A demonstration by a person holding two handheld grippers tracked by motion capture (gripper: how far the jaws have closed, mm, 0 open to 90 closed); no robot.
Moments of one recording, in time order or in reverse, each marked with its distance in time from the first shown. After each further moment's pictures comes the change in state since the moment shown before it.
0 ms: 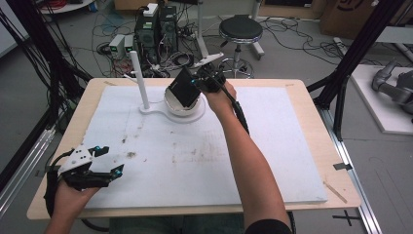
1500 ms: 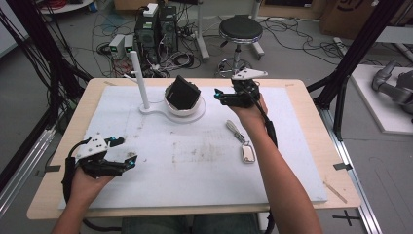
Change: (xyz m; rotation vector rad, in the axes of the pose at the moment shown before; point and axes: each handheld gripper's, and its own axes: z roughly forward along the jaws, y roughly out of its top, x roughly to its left) left arm 0.003 0.023 0.043 -0.023 -0.081 0.027; right arm -0.026 -0.071 -0.084 -0.132 -0.093 0.105
